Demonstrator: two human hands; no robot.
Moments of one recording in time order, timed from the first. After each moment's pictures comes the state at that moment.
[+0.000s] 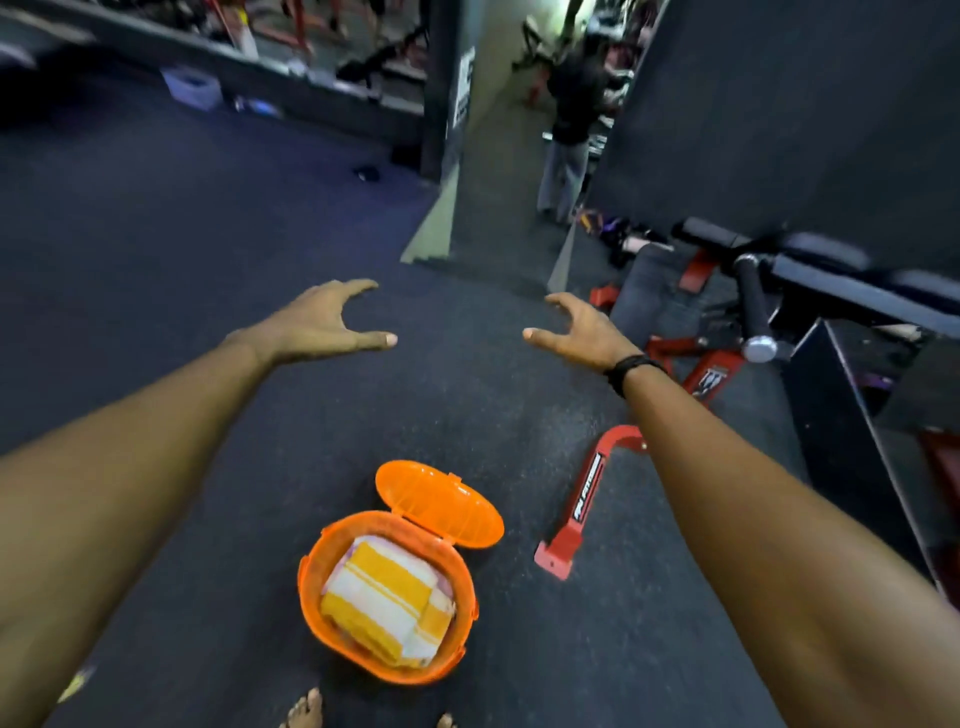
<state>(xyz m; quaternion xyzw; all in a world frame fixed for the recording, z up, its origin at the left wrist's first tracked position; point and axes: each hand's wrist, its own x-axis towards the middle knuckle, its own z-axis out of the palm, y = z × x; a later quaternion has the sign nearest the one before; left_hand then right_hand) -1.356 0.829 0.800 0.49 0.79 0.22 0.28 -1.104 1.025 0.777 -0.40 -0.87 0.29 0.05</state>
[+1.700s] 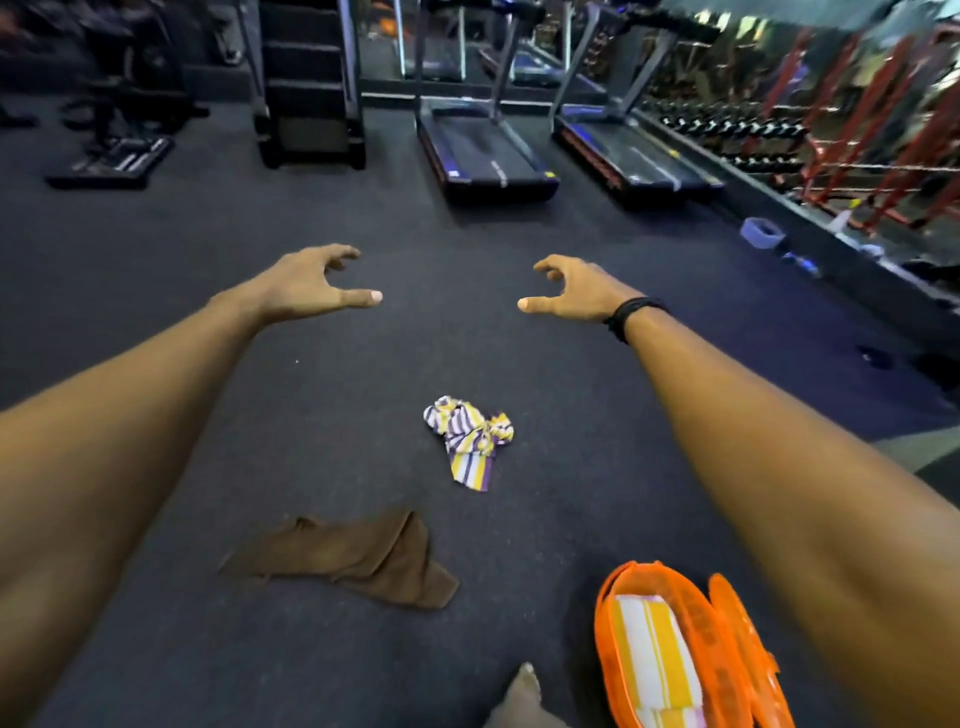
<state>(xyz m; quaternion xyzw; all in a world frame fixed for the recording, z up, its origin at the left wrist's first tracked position) -1.221 0.046 0.888 -0.04 0.94 0.33 0.01 -1.300 0.363 0.898 0.17 -0.96 0.21 -0.09</state>
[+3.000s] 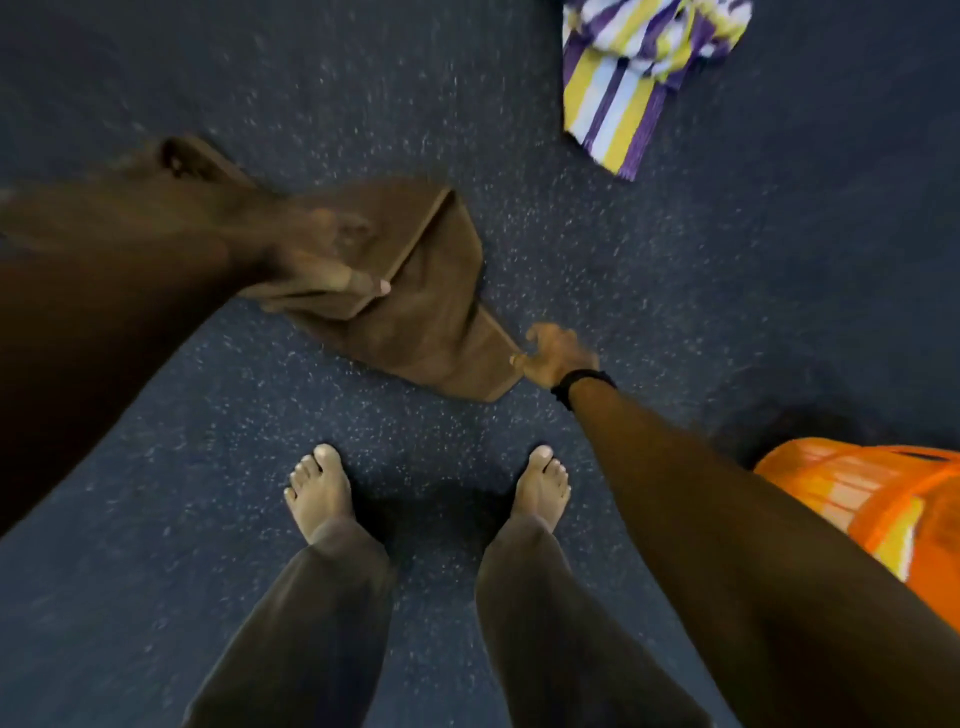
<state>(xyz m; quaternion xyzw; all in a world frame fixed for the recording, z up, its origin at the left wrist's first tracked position) -1.062 0.022 -0.175 -0.41 0.84 0.11 0.34 -1.347 0.260 -0.032 0.02 -0.87 0.04 -0.49</state>
